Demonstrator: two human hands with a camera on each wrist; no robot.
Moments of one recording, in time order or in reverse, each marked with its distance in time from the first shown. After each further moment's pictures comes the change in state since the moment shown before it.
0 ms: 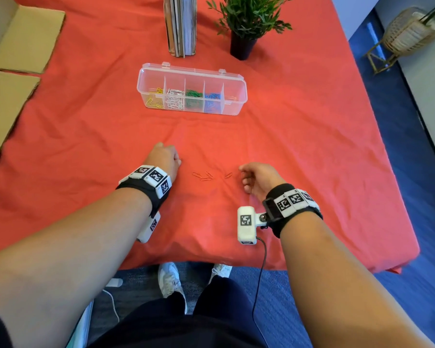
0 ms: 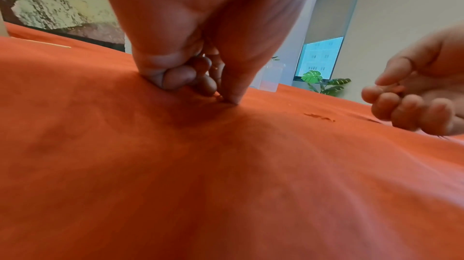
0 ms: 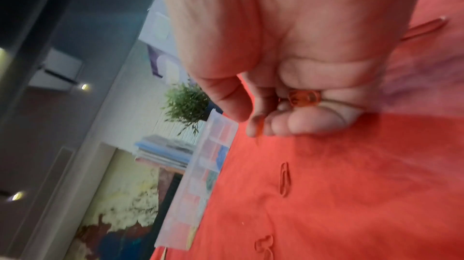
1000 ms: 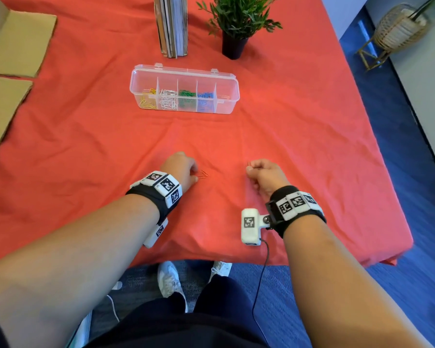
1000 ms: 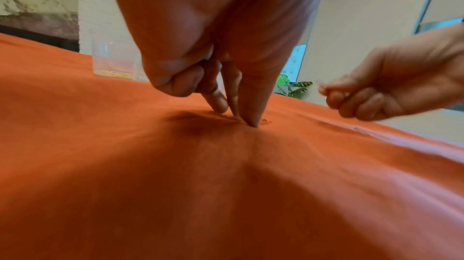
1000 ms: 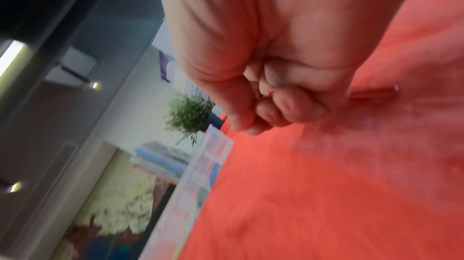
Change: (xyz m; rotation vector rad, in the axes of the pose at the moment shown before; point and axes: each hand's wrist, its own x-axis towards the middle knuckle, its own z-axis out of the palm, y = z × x) left_hand -0.021 0.033 0.008 0.114 -0.214 0.203; right_hand -0.002 0.015 -0.027 -0.155 0.122 -0.243
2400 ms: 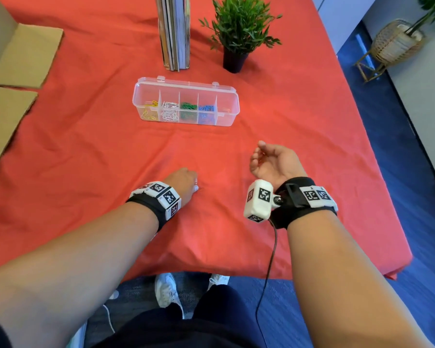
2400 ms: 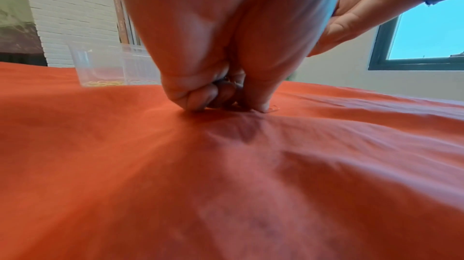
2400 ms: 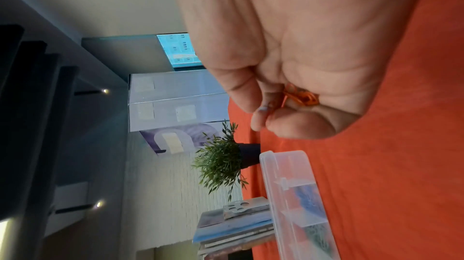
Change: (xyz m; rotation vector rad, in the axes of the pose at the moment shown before) left_hand 0.004 0.000 0.002 0.097 -0.140 0.064; right_hand 0.004 -0.073 -0.018 0.865 -0.208 0.243
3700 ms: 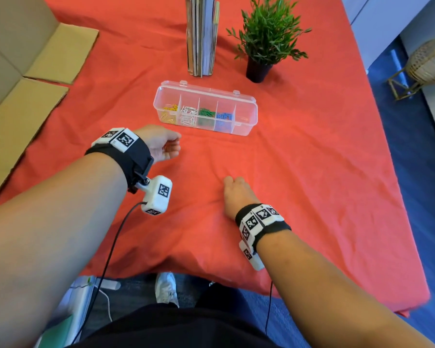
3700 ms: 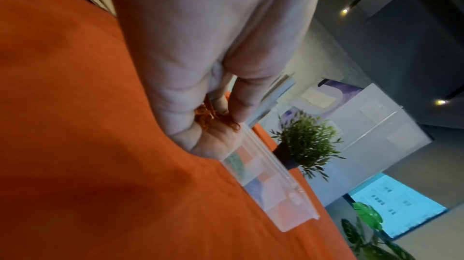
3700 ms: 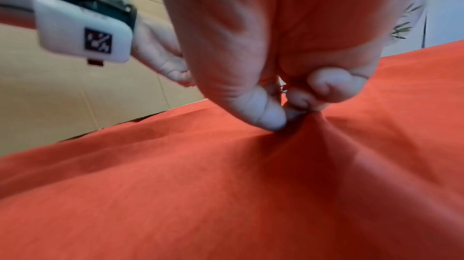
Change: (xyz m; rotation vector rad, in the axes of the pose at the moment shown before) left_hand 0.010 -0.034 -0.110 -1.325 0.132 -0.555; right_hand 0.016 0.092 0.020 -2.185 -0.103 -0.408
